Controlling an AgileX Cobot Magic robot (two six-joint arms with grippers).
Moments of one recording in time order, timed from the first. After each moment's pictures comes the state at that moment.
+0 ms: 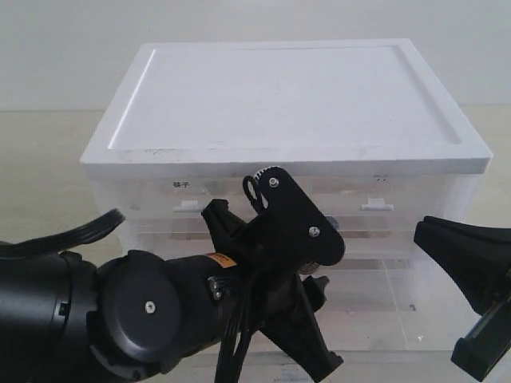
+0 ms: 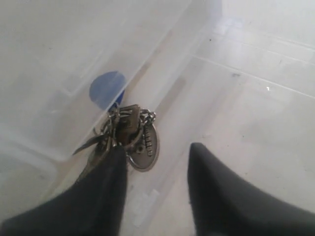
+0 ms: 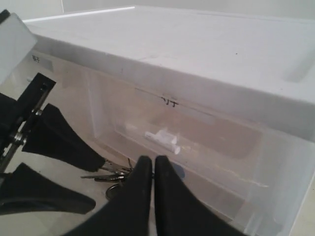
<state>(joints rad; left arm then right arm) -1.12 1.71 -0.79 -1.22 -0.35 1.27 0.08 0.94 -0.02 -0.85 -0.91 0.53</state>
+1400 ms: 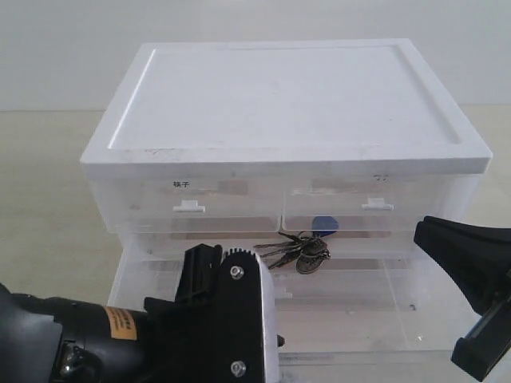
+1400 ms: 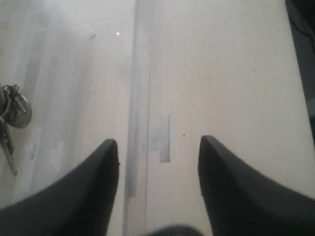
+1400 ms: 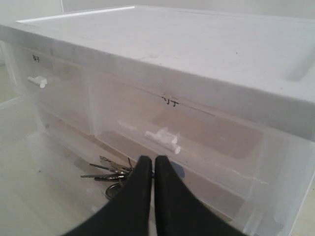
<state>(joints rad) -1.10 1.40 -0.59 -0.92 0.09 1.39 0.08 0.94 -0.02 -0.85 -0.91 0.54</state>
